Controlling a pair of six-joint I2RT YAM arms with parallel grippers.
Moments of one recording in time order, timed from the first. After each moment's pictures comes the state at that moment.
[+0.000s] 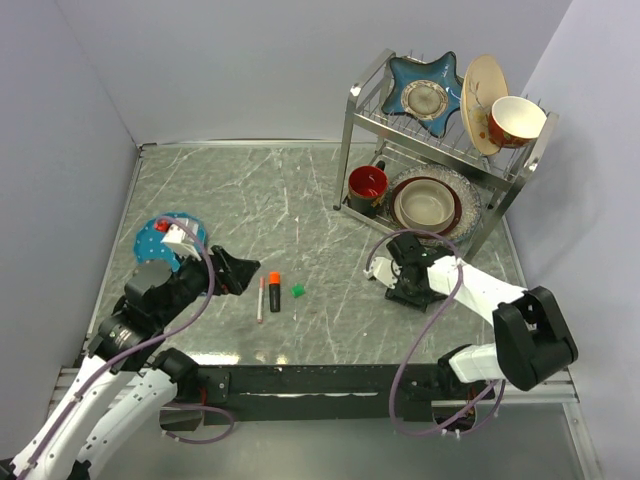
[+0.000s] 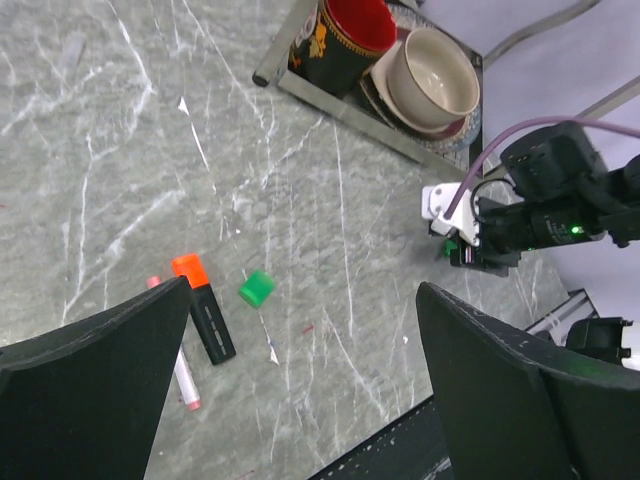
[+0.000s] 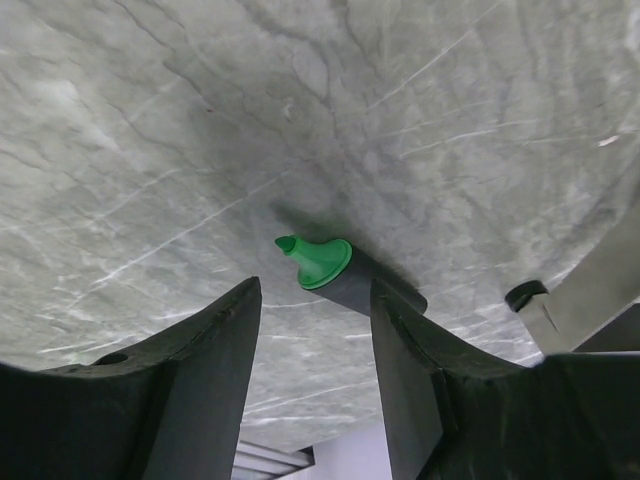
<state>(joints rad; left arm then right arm) -0.53 0.47 0.70 -0.45 0.04 -0.54 0.45 1.34 0.71 -0.76 0.14 -0.72</state>
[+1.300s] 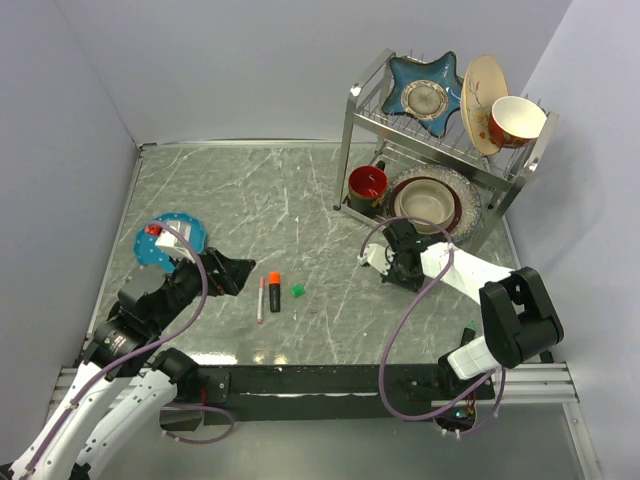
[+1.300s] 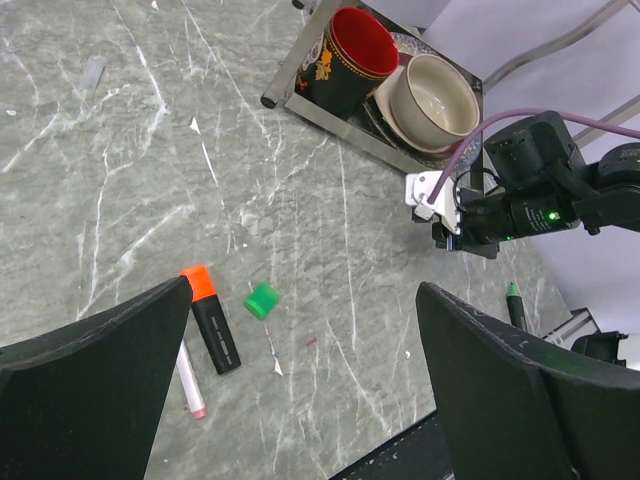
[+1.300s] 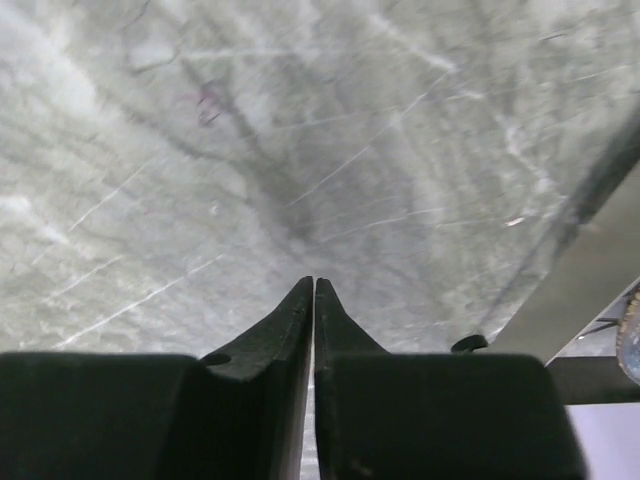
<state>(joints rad) -0.53 0.42 0.70 -0.45 0.00 -0.54 0.41 1.47 0.80 -0.67 0.09 -0.77</state>
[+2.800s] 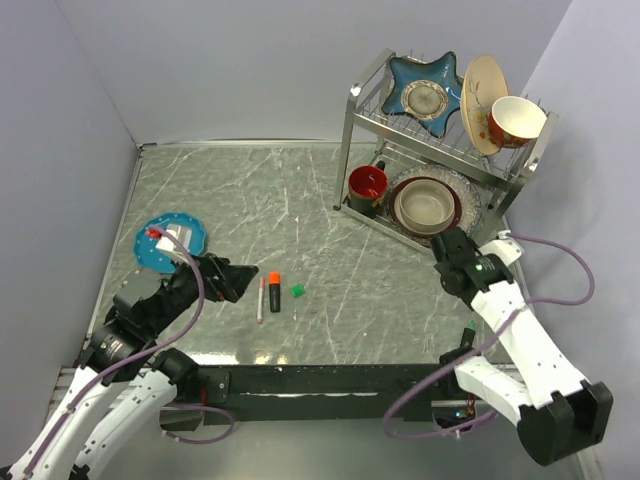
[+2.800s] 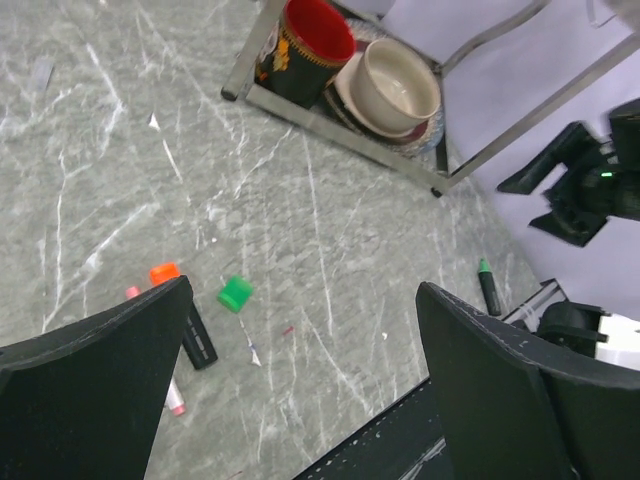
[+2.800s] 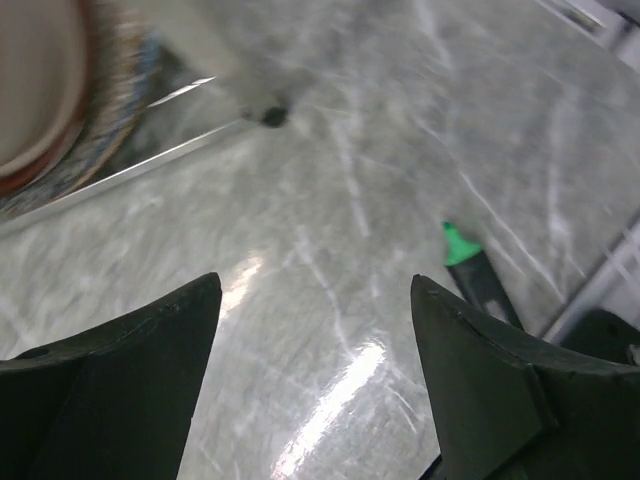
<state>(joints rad) -0.54 0.39 0.70 -0.45 0.07 -0.53 0.31 0.93 0.84 -1.09 0.72 1.15</state>
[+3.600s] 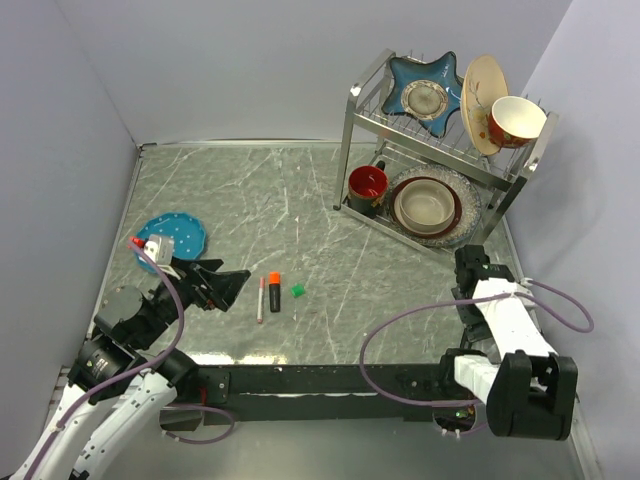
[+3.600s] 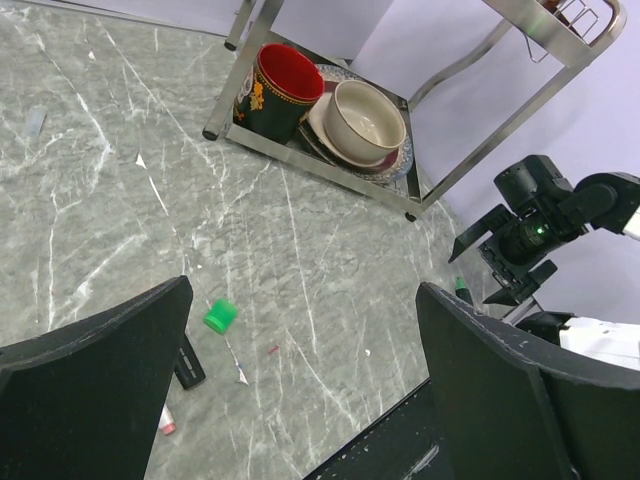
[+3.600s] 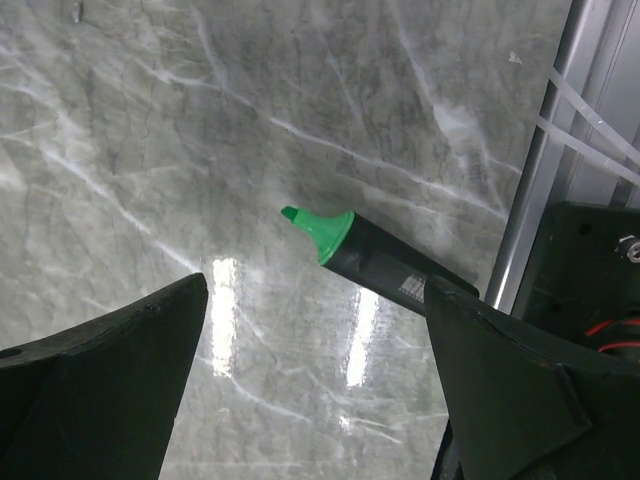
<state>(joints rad) -0.57 0.27 0.70 -0.45 0.05 -0.54 -0.09 1.05 0.59 -1.04 0.52 1.34</state>
